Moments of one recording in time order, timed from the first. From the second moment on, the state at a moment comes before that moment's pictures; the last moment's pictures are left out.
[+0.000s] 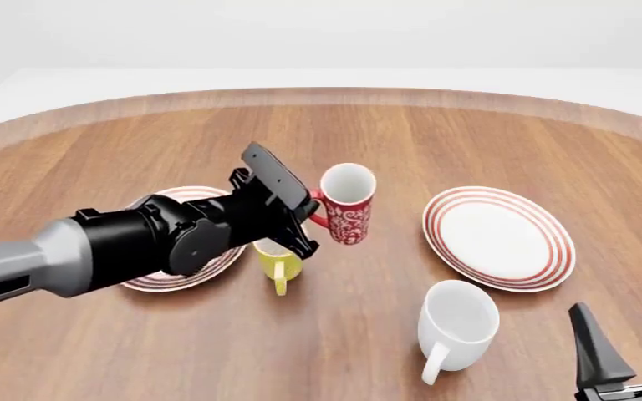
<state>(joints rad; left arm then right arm) -0.64 1.59 -0.99 -0.03 0.31 0.08 0.00 0.00 -0.05 -0.11</state>
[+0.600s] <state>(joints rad) -0.45 1.52 -0.92 -0.07 0.32 0.08 0.00 -0.01 -0.05 -0.12</state>
